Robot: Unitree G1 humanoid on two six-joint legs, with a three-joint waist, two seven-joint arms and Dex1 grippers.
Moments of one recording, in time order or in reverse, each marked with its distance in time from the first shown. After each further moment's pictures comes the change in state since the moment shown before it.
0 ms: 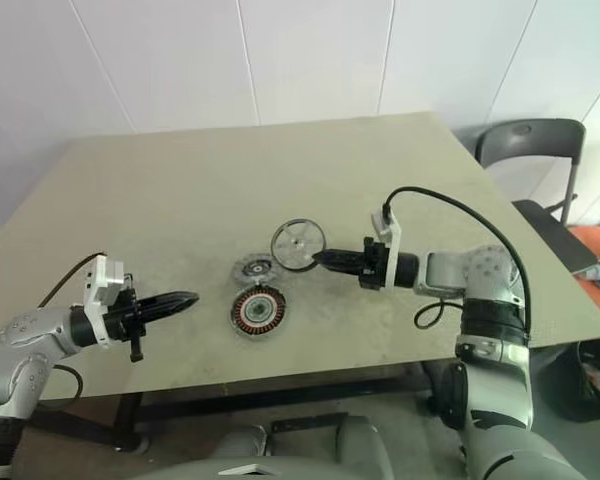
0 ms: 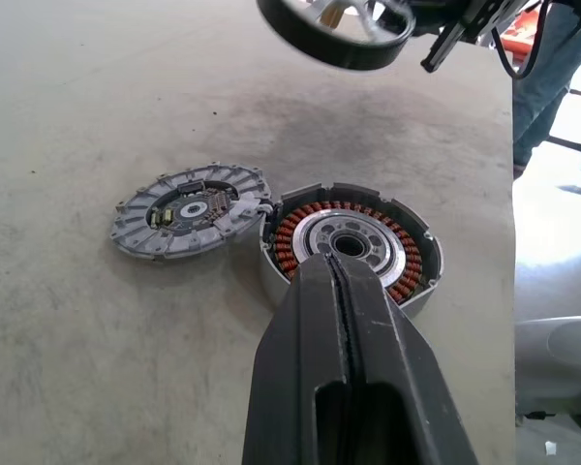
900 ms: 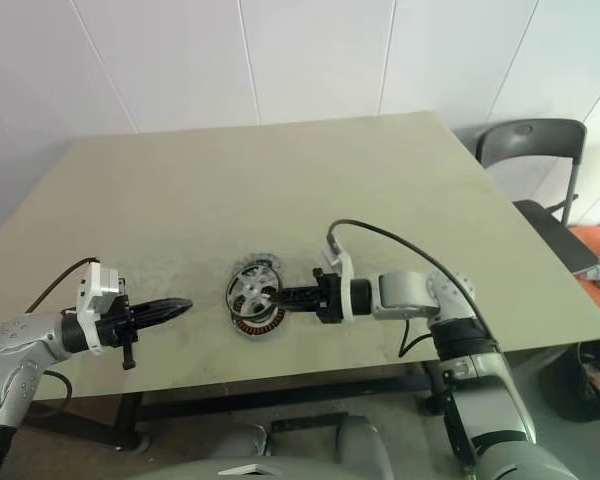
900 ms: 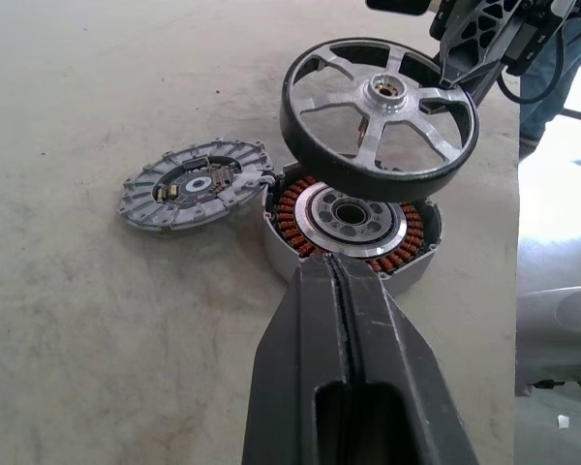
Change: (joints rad) left arm 0.028 0.021 0.008 -0.013 0.020 -0.033 0.001; right arm 0.086 -0.006 0.403 0.017 0.707 -0.201 -0.626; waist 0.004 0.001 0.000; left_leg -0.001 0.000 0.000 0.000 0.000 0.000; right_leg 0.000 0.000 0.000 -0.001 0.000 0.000
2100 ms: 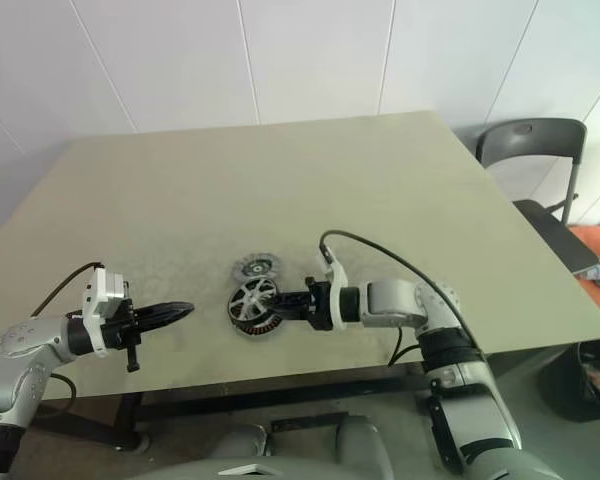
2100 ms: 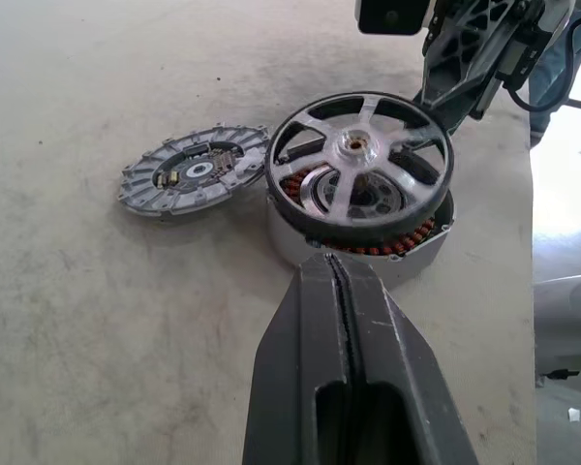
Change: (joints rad) left arm -0.013 -0.029 -0.020 0.069 0.051 -0.075 -0.025; right arm 0.026 0.063 -0.002 0.021 0.004 -0.054 -0.121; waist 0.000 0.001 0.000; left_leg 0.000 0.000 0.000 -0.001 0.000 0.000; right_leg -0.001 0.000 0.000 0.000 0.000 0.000
